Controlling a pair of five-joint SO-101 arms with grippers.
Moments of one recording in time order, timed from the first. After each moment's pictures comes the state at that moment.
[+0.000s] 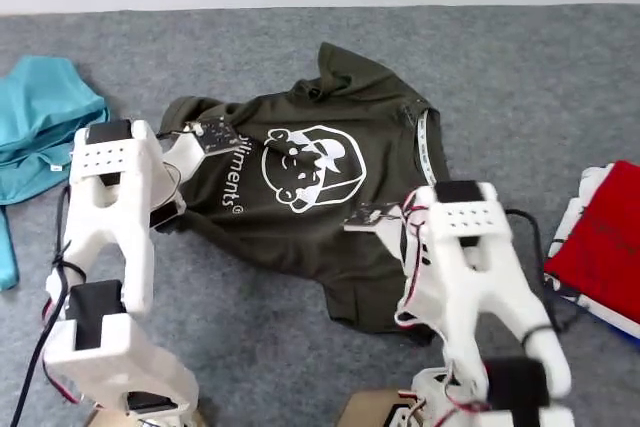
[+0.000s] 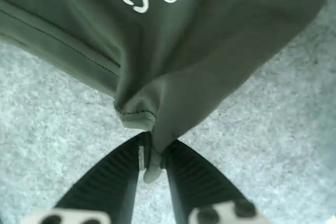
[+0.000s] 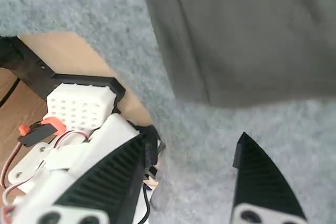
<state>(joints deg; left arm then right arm) -12.6 9.6 10.7 84.4 -60.1 -7.8 -12.9 39.5 95.6 47.7</state>
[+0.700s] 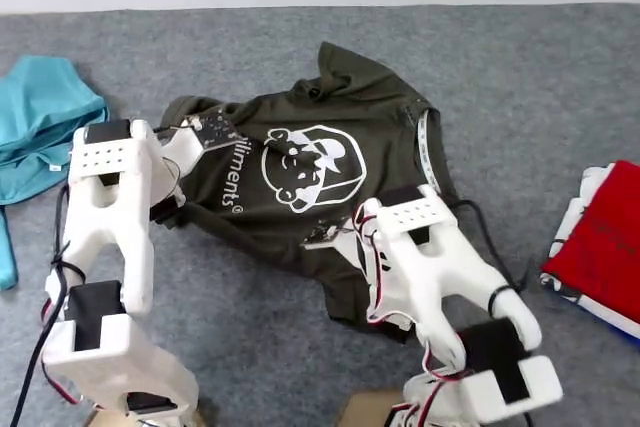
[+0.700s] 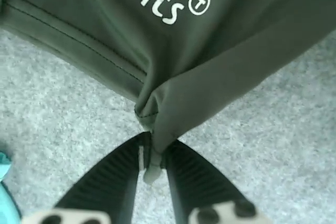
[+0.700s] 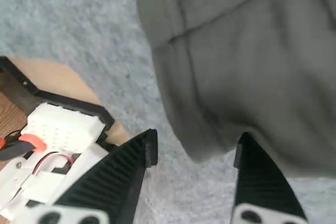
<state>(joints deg) -12.6 9.6 10.7 80.7 -59.7 -19.6 -2.5 39.5 86.2 44.9</state>
